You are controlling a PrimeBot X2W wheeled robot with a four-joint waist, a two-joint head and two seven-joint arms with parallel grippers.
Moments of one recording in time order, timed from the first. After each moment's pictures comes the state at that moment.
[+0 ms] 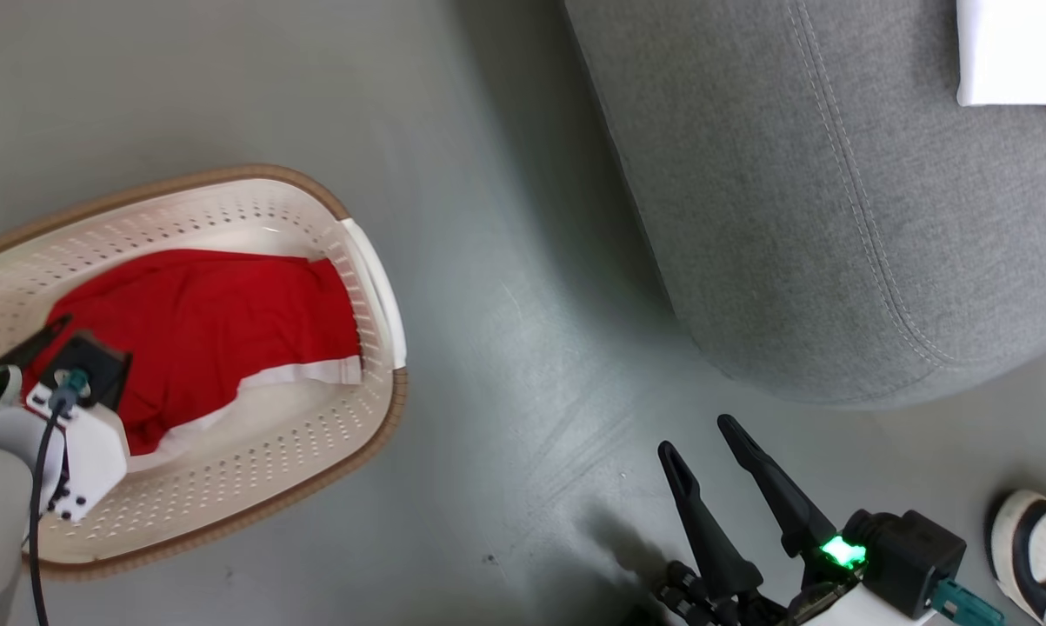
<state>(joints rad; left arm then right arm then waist) -0.63 0.45 -0.37 0.77 0.11 -0.13 -0.10 0.09 -0.03 0.28 -0.22 0.24 0.12 -0.25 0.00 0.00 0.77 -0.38</state>
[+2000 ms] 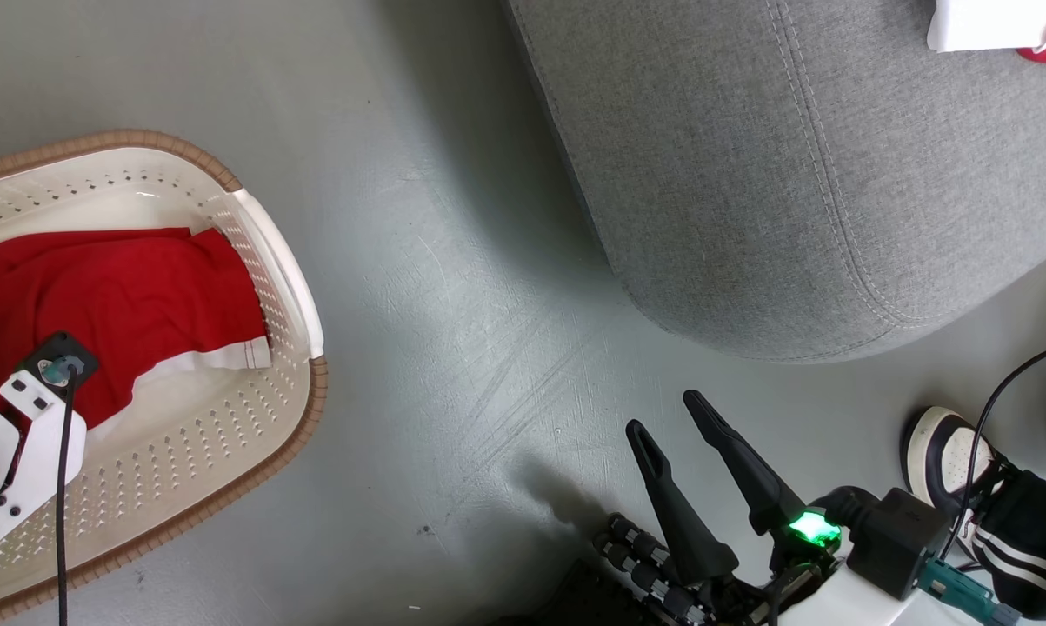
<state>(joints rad) -0.83 0.47 -0.64 1.05 0.14 -0.13 0.20 0.03 -0.03 0.34 -0.25 0.32 0.12 -0.25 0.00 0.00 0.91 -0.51</state>
